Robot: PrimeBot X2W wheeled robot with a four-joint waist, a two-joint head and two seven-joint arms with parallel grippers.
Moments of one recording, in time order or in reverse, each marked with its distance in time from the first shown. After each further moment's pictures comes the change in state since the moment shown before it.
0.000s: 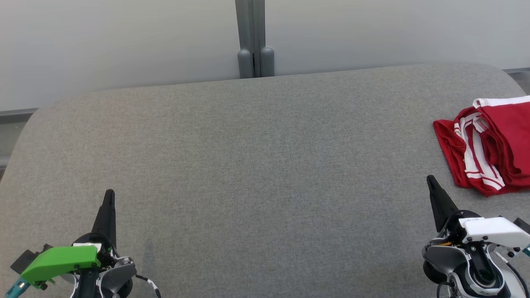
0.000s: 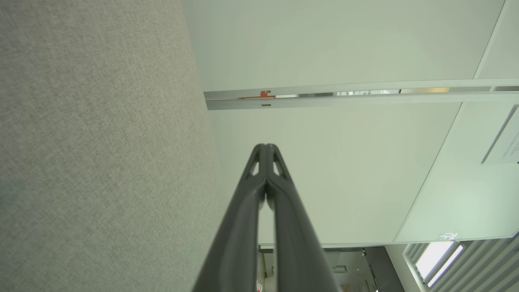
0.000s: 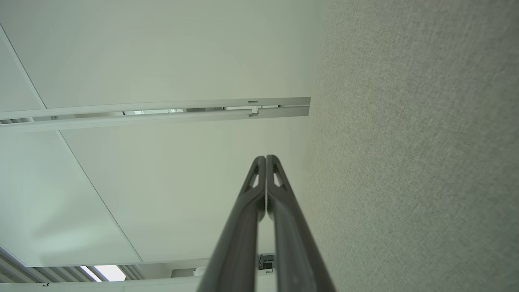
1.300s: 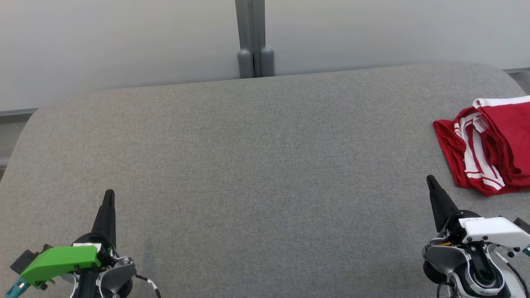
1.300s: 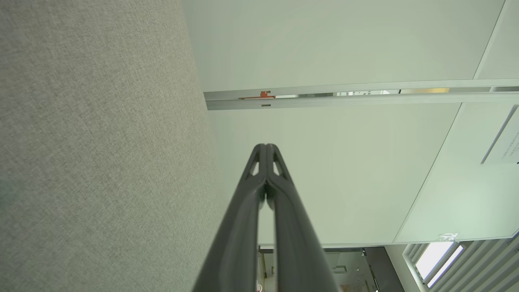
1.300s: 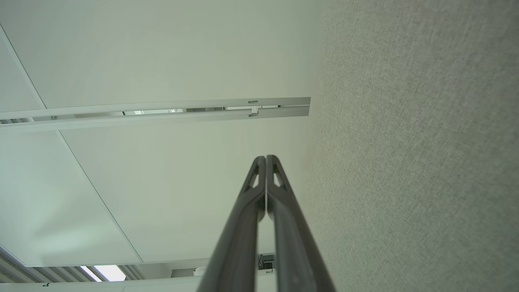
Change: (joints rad) left arm 0.000 -0.001 0.001 0.000 0.000 0.000 0.000; right arm 0.000 0.000 0.000 0.000 0.000 0.000 0.000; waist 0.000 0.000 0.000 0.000
